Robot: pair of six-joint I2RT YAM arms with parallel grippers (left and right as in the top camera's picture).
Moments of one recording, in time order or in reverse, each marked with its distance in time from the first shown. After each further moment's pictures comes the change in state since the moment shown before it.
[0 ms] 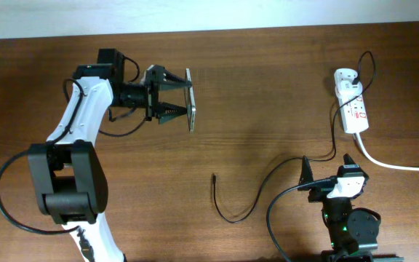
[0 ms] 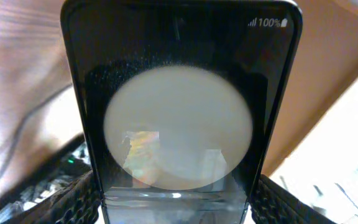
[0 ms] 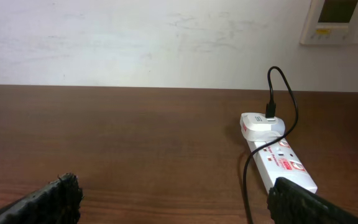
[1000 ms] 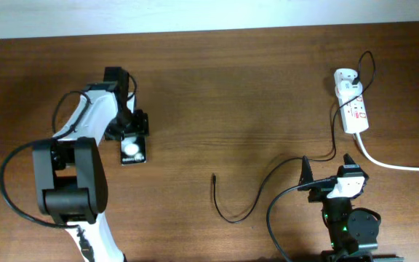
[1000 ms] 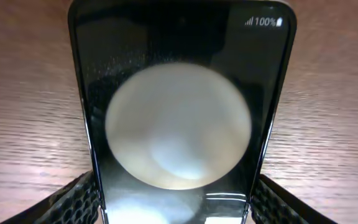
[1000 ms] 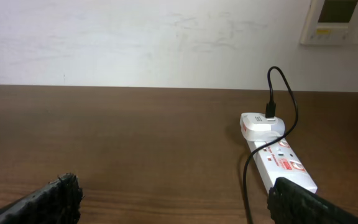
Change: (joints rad) left arm 0.001 -0.002 -0.177 0.146 -1.440 0.414; right arm 0.000 0.000 0.000 0.000 0.000 0.000
